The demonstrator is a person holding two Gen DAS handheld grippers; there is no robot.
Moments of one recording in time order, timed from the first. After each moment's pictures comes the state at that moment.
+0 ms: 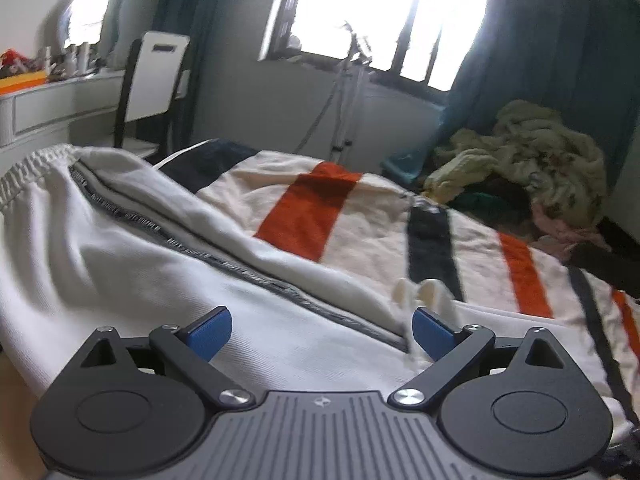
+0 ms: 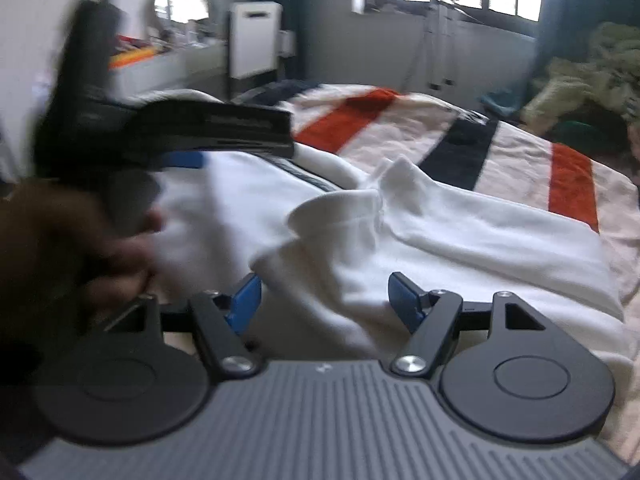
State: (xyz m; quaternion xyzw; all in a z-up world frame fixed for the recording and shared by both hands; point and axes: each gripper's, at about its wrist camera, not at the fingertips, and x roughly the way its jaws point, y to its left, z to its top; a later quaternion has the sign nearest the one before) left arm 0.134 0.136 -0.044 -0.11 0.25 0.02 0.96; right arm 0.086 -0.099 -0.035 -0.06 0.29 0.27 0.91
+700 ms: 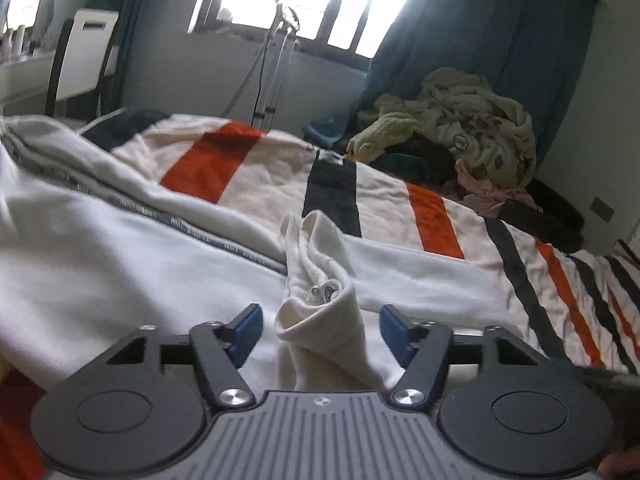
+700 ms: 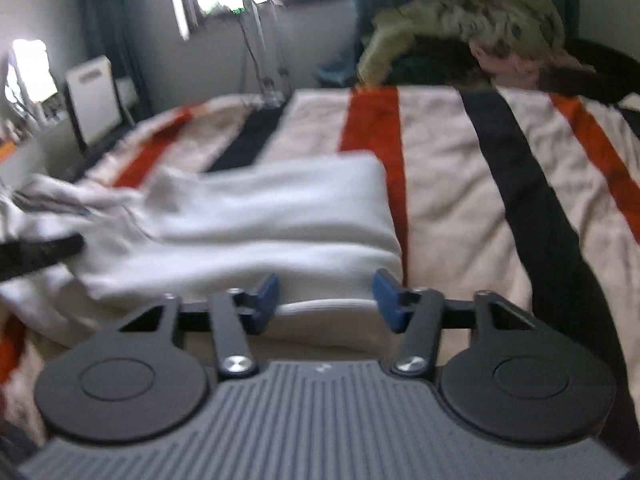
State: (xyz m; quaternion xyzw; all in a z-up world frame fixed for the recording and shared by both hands) left arm 0.106 0.085 -0.059 -0.12 0.30 -0.09 0.94; right arm 0.116 -0.224 -0.075 0.06 0.34 0.04 0.94
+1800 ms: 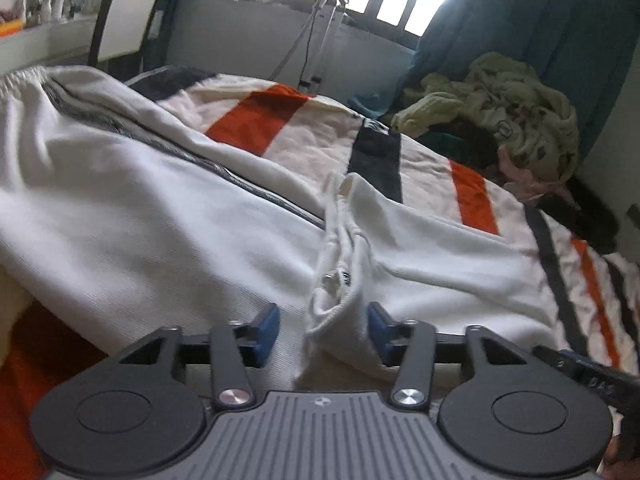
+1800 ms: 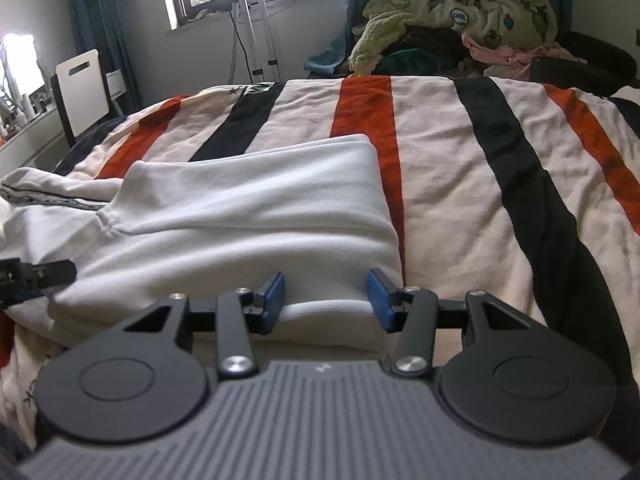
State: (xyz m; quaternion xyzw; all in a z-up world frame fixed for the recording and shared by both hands) left arm 0.100 0.087 -0.075 -0.13 0.34 -0.02 0.93; right arm 0.112 -0.224 -0.074 0.07 0.33 0.03 0.94
